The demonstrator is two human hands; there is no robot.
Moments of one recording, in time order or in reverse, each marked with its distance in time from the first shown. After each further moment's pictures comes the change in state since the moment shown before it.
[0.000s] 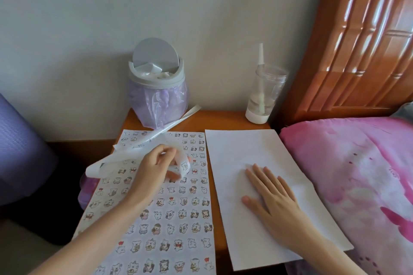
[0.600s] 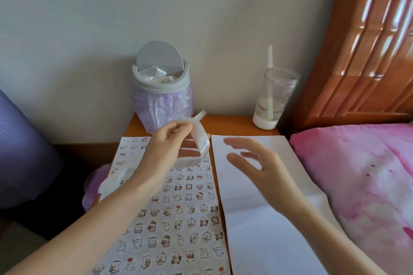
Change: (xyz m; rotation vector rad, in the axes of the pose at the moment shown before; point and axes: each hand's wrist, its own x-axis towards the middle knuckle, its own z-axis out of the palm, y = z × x) left_hand 0.015 0.057 0.003 -0.231 -0.016 0.035; right_hand 0.046 -0.057 -0.061 0.741 0.231 -0.169
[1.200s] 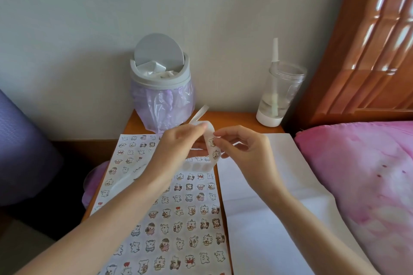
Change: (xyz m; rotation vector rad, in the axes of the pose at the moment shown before) left_hand 0.005 0.000 0.016 -0.019 -0.126 -0.034; right_hand 0.035 0.003 0.024 0.246 0.172 -0.155
